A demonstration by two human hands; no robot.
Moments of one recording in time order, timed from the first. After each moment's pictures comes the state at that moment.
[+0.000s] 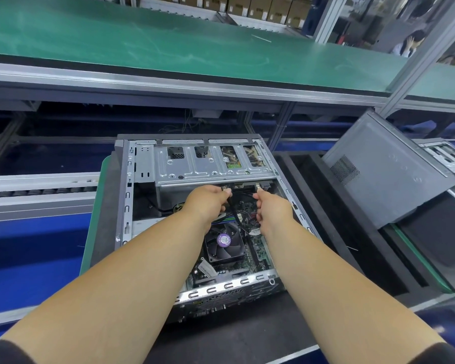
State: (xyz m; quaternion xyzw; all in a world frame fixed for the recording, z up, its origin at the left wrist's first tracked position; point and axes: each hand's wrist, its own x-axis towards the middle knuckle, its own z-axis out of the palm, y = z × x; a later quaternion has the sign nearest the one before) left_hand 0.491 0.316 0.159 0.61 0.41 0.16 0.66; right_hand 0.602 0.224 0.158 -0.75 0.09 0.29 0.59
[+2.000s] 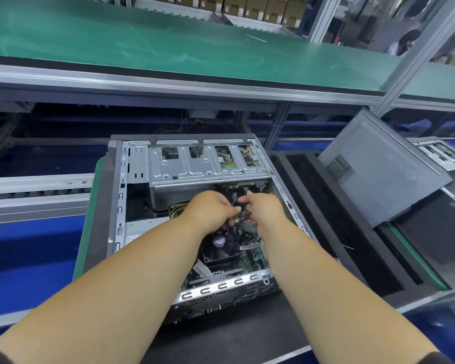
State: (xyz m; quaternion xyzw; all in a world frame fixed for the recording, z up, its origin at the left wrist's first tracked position) left_hand 0.485 0.303 0.173 0.80 0.33 0.03 0.51; right_hand 0.596 0.223 0.168 -0.81 -0.03 0.33 0.48
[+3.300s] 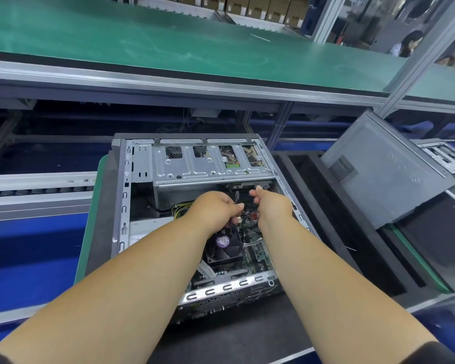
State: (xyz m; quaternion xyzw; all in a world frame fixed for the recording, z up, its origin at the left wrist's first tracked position) left_hand 0.484 0.302 0.169 0.76 0.34 0.06 0.56; right_hand 0.609 0.233 0.158 -0.77 0.09 0.28 0.57
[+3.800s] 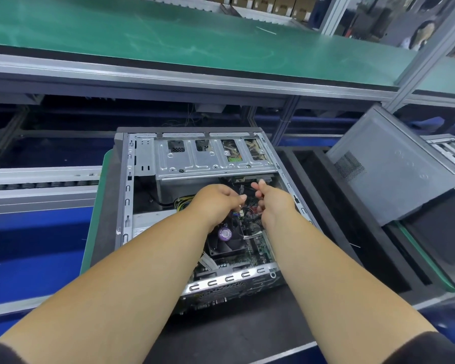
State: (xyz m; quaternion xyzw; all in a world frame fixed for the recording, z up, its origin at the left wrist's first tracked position) left_hand 0.483 0.298 0.172 0.70 0.35 0.10 0.62; right_hand 0.607 0.226 0.160 -0.72 0.09 0.32 0.60
